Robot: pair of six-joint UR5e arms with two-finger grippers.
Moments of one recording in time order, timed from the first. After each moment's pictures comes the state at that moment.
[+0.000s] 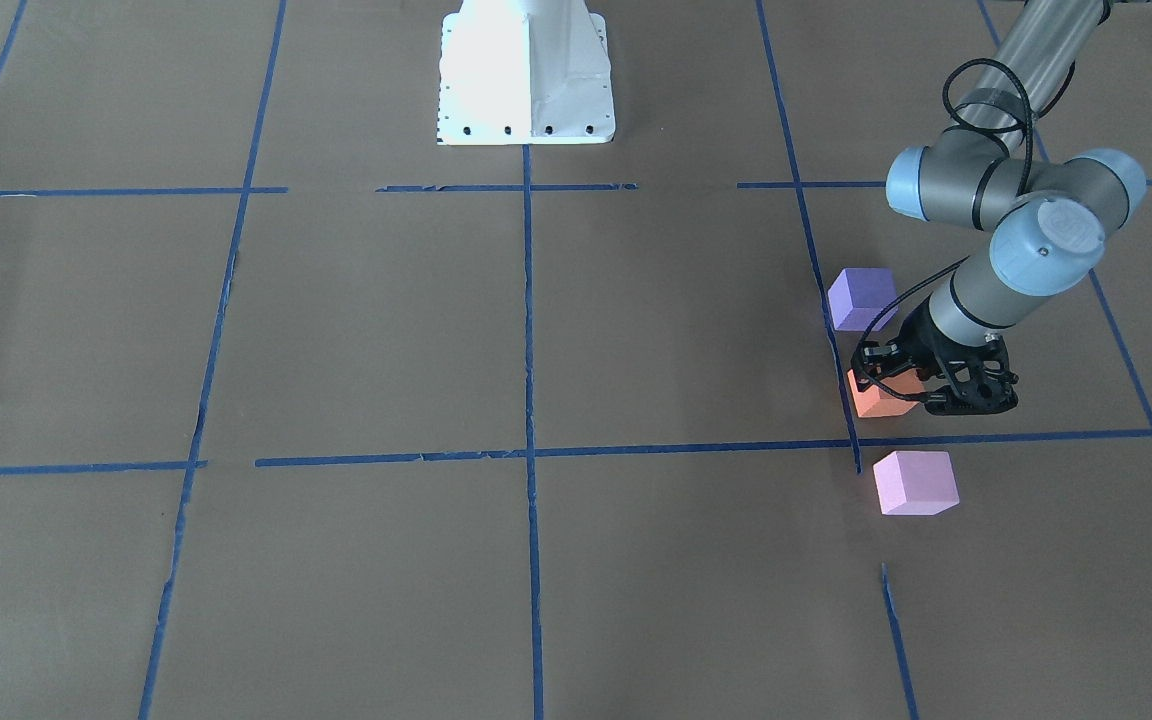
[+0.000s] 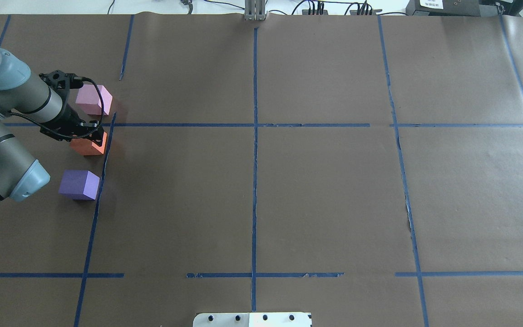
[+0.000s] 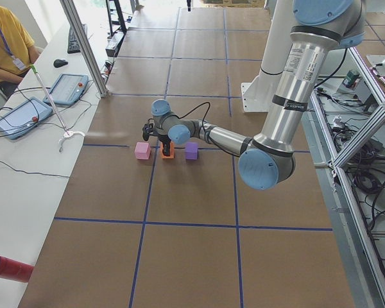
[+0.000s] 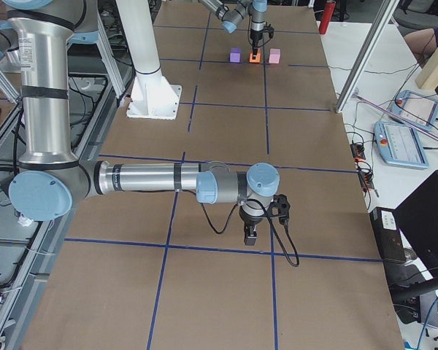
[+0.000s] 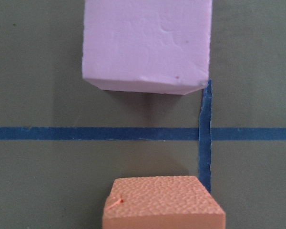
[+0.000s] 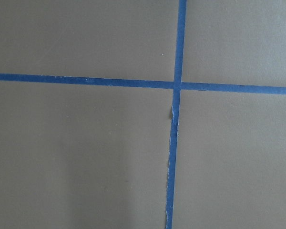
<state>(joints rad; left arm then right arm) -0.89 -1.87 -1.50 -1.96 -2.17 -0.89 1.48 -1.59 1.63 -1.57 2.36 0.05</state>
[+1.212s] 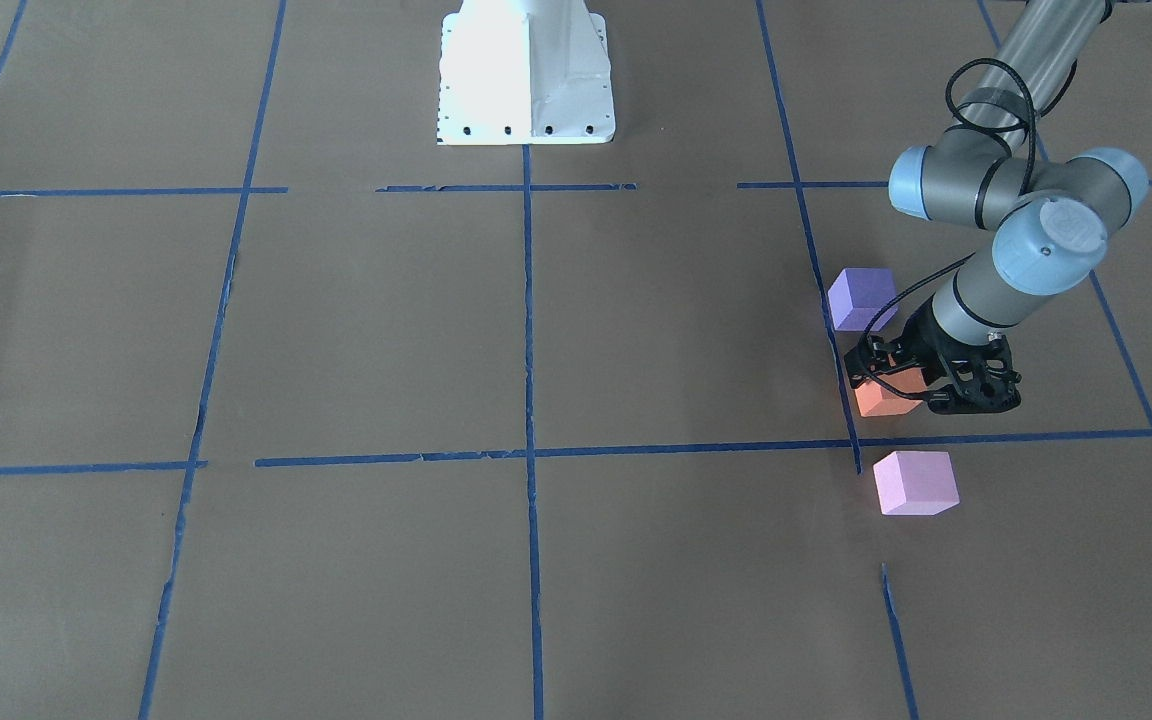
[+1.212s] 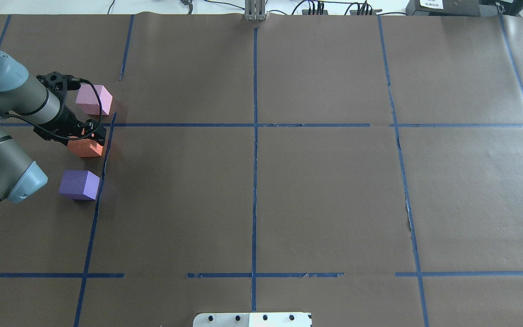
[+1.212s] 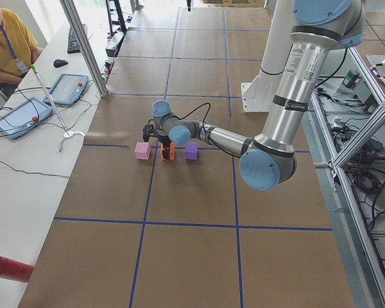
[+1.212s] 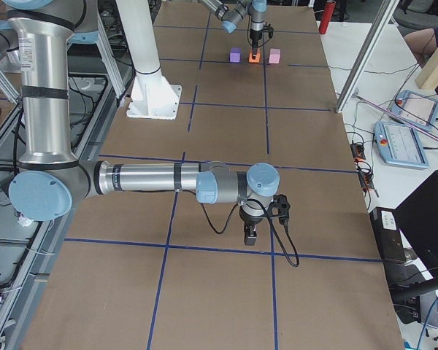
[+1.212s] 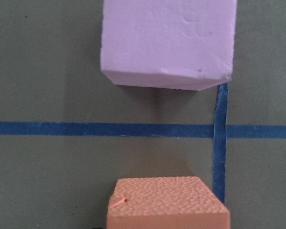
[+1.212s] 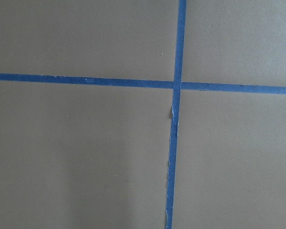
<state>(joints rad) -0.89 -1.86 -1.52 -1.96 -2.16 -0.88 1.48 -1.59 1.63 -1.57 2.36 0.05</state>
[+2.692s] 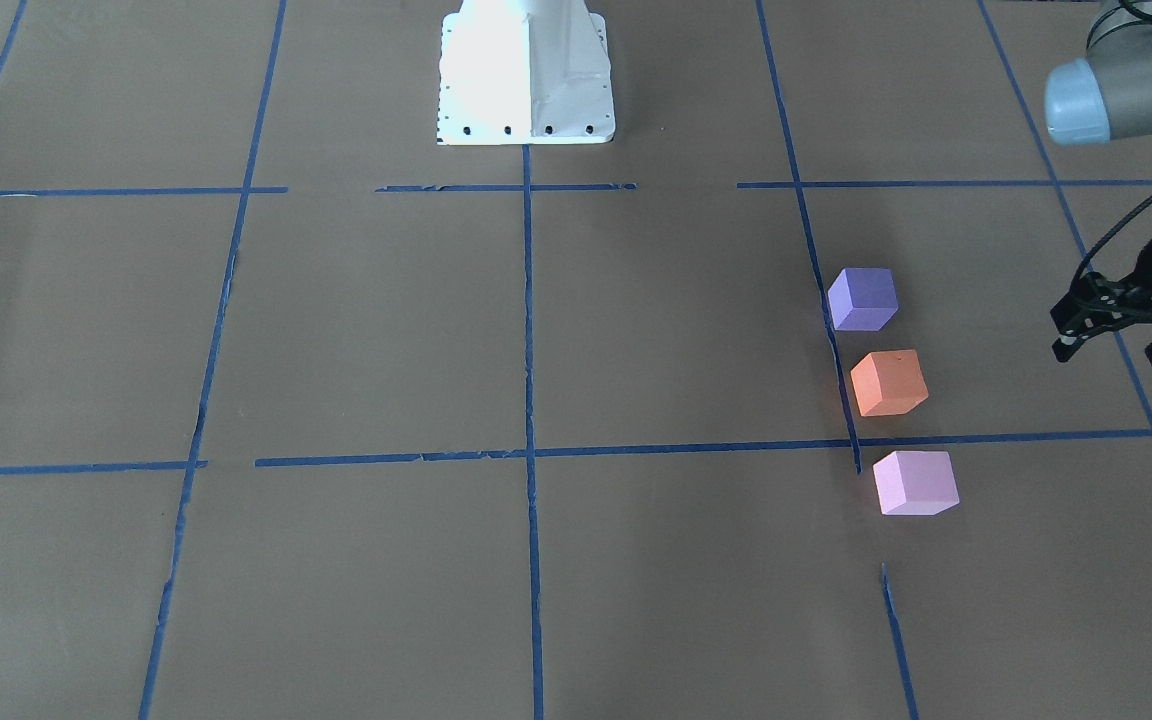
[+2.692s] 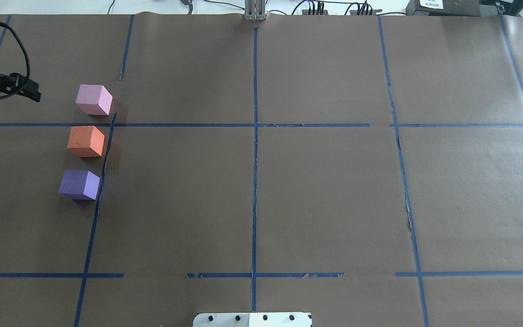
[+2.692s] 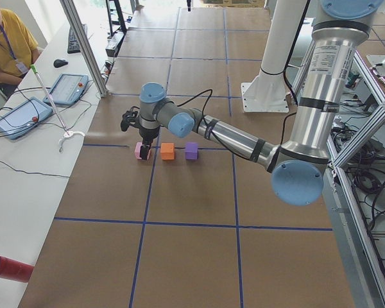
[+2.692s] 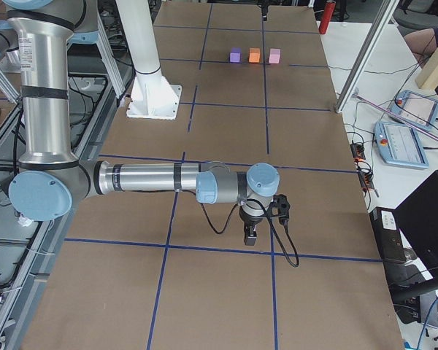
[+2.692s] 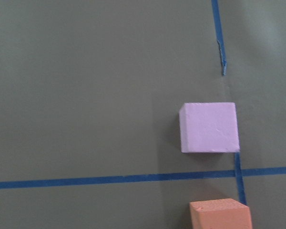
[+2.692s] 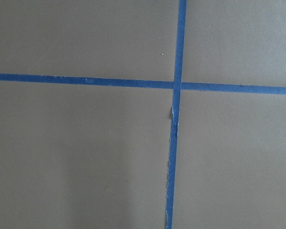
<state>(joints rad) -1.25 -1.74 -1.76 -1.76 -2.18 -0.43 1.48 -1.59 1.63 -1.57 2.36 0.05</state>
